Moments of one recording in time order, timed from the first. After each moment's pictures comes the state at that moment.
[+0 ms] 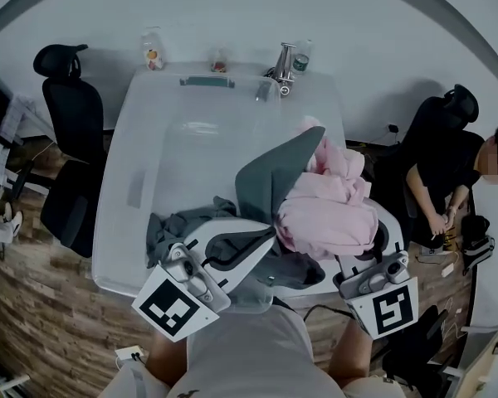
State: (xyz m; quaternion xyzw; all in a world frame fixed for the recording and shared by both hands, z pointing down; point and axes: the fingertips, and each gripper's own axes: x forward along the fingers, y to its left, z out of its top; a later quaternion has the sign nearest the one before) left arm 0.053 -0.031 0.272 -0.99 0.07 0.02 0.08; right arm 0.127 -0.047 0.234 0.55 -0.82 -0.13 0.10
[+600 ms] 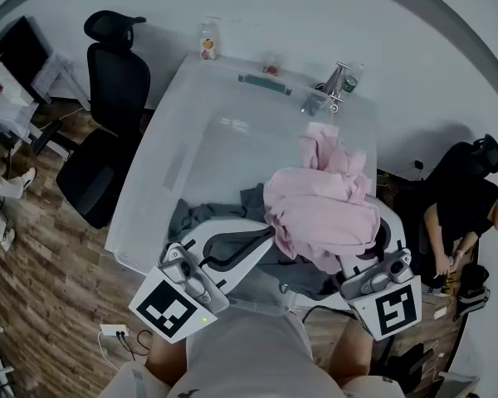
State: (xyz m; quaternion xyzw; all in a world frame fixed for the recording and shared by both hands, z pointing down) left arm -0.028 -0.049 0.264 -0.98 0.18 0.02 0.08; right arm 0.045 -0.082 0.229 0.46 -0.87 -0.15 0.10
